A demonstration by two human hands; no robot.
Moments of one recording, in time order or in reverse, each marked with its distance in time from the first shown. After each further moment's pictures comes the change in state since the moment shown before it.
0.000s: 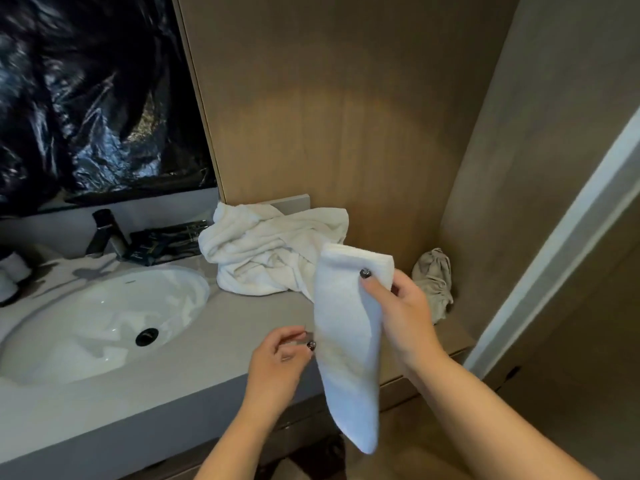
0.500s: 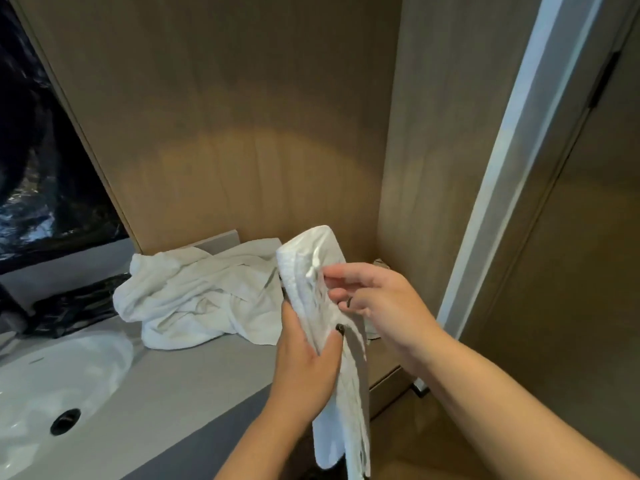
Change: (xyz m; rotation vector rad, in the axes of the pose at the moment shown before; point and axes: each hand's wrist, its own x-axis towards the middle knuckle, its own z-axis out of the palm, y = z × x) left_hand -0.018 0.076 0.130 0.143 -0.285 0.488; right_hand 0.003 -0.076 -0.087 -0.099 -0.124 -0.016
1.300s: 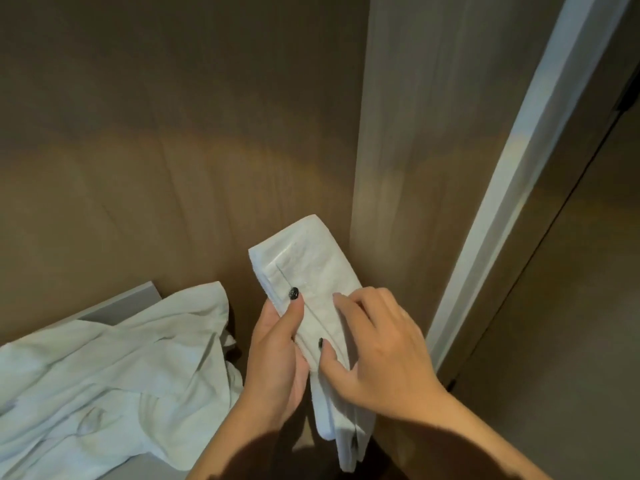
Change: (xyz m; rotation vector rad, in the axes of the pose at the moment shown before) left_hand 0.223 -0.052 0.065 -0.948 -0.150 -0.318; right_hand 0.170 0.070 -0.083 -1.193 0.389 -0.625
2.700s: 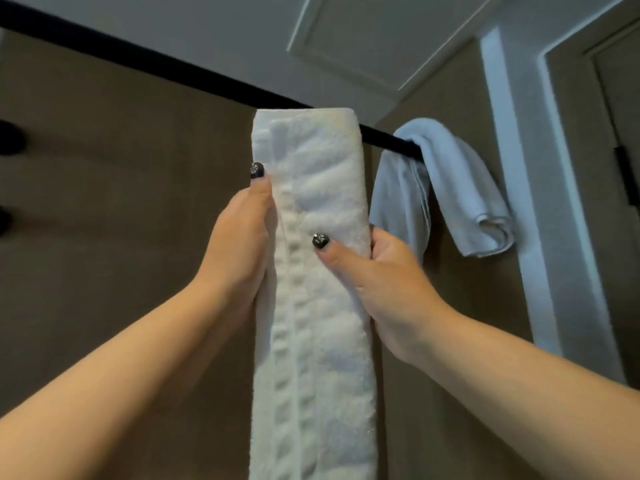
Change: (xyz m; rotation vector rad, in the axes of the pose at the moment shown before) left_hand 0.072 0.299 0.334 0.689 -0.109 1.091; right_hand 0.335 0.029 -0.266 1.342 0.067 -0.235
